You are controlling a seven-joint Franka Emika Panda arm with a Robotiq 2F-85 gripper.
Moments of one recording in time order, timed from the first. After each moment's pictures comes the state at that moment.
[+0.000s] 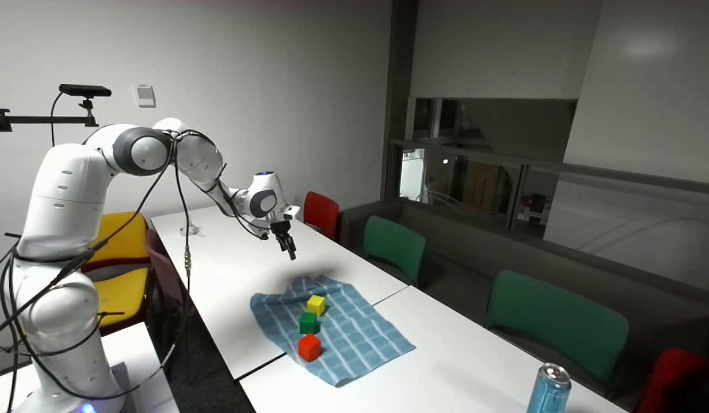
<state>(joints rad) 0.27 0.36 -0.03 -1.99 -0.19 2.56 0.55</state>
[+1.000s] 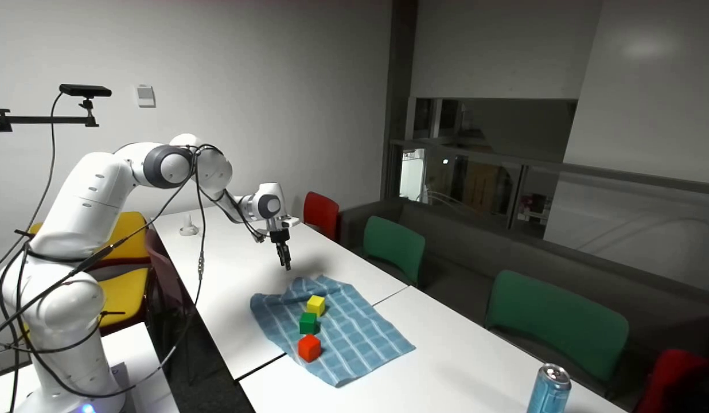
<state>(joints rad) 0.37 0.58 -0.07 -1.75 -0.30 2.25 0.82</state>
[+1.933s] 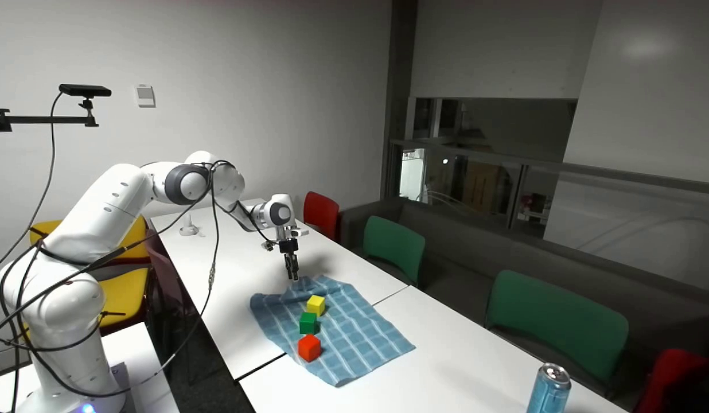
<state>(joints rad) 0.37 0.78 -0.09 -1.51 -0.33 2.05 0.82</state>
